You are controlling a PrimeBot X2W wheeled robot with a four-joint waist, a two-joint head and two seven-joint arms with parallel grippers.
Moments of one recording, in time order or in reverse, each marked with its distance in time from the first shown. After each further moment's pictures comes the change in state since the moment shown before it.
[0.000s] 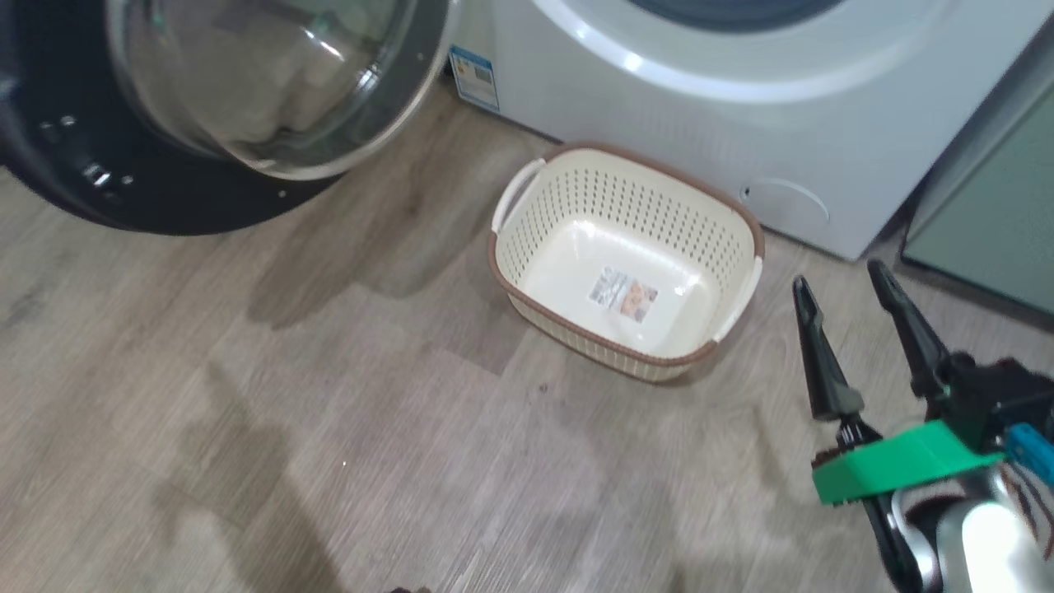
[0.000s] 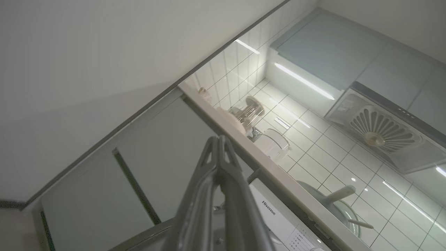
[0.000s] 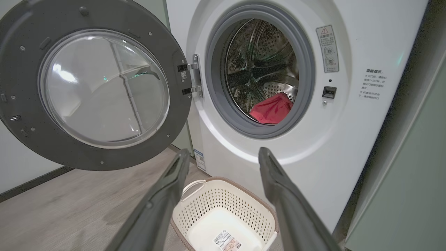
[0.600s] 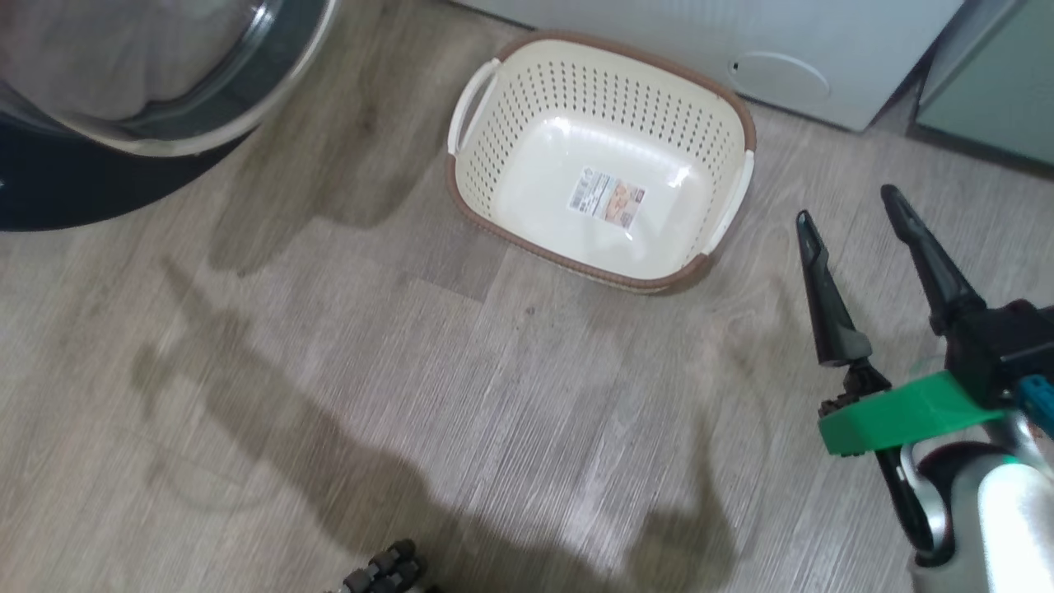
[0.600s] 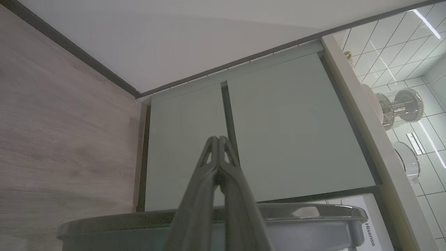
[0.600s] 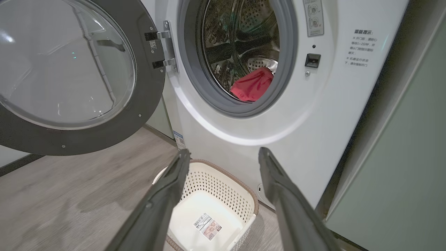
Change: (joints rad) left arm -0.224 0.122 0.109 0.763 -0.177 0.006 0.170; right arm -0.096 -0.008 0.020 -0.106 -0.097 0.000 0.095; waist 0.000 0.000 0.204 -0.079
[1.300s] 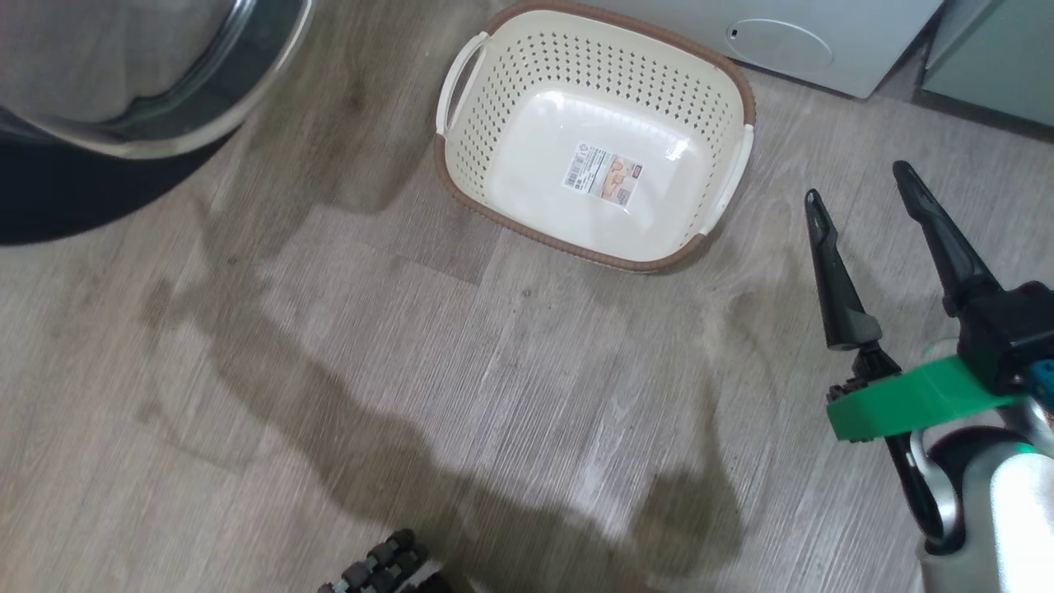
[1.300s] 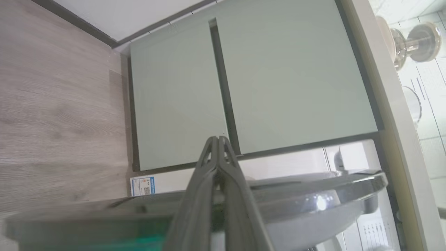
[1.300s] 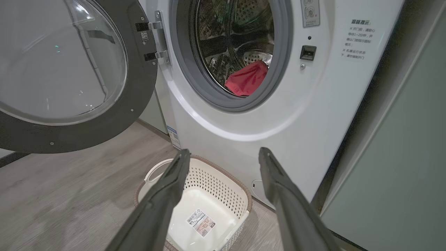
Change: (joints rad) left arm -0.044 0.006 -0.055 -0.010 -0.045 -0.025 0.239; right arm -0.034 -0.020 -0.001 -0.034 -0.013 0.000 0.037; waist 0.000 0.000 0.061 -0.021
